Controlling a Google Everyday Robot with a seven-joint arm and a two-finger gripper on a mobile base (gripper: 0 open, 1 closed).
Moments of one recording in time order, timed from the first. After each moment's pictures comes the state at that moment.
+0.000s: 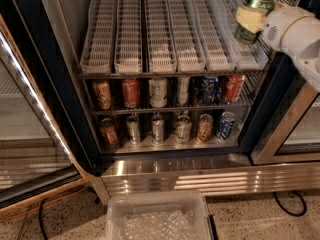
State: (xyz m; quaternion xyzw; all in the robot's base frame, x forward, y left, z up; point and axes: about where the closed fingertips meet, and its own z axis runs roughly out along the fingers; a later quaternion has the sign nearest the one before) arm 0.700 -0.259 1.017 -0.13 0.68 0.08 0.72
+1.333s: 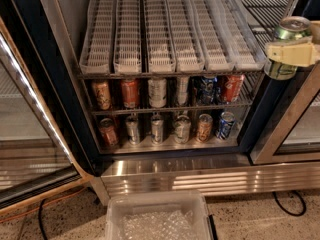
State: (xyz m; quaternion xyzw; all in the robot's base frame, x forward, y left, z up) arm 0.563 -0.268 1.007 -0.33 0.70 0.13 0.62
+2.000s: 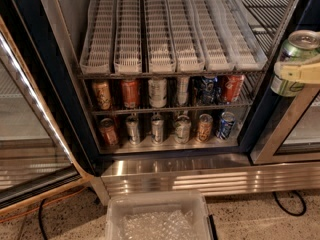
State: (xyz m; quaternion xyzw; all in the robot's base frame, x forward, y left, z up) arm 0.510 -0.262 1.003 -0.43 0.65 0.20 0.59
